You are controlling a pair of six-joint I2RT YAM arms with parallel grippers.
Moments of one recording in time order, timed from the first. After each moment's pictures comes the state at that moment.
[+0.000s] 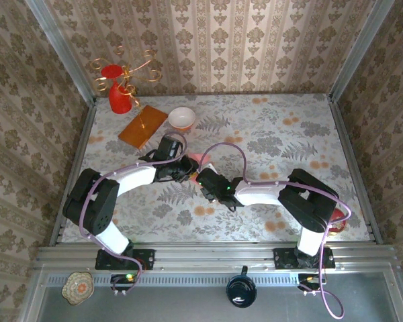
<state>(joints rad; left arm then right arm) -0.56 1.62 0.86 -0.13 0.43 -1.08 0.93 1.78 0.93 -0.12 0.37 0.28</state>
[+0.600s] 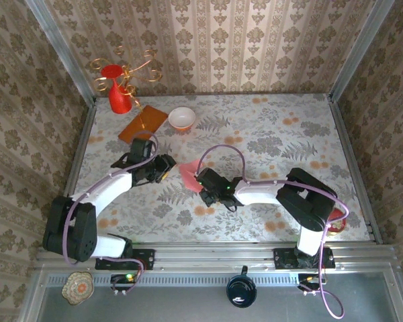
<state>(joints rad) -0.36 1.35 0.75 -0.31 0.32 -0.99 0.91 1.80 0.93 -0.12 0.18 0.27</state>
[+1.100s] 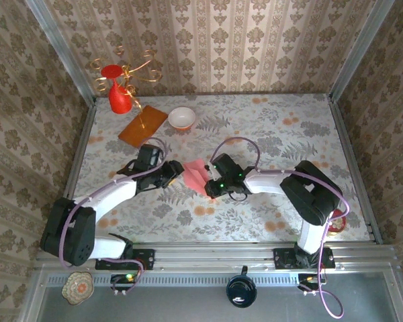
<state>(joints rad) -0.48 1.34 0.68 -0.19 0.32 -0.99 0.72 1.80 0.90 -0.07 -0.27 0.40</state>
